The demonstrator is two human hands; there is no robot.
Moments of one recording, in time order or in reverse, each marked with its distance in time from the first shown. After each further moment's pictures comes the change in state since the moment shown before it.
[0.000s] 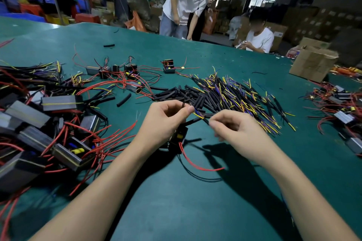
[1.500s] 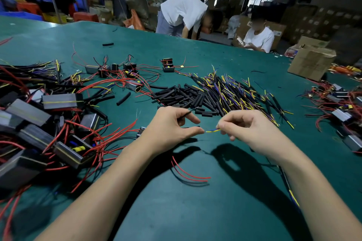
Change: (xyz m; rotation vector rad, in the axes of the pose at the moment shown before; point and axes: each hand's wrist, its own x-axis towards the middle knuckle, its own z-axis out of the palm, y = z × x) left_hand 0.000 -0.003 0.001 0.450 -0.132 0.171; right_hand -0.005 -0.002 -0.020 0.048 -0.060 0.077
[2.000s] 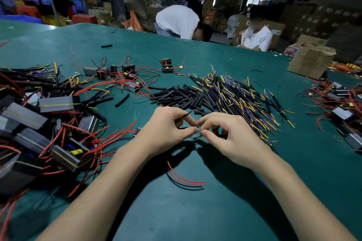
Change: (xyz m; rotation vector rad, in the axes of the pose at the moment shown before) left_hand -0.001 0.002 -0.008 0.063 -0.041 0.074; right_hand 0.006 0.004 0.029 -0.382 0.006 -0.351
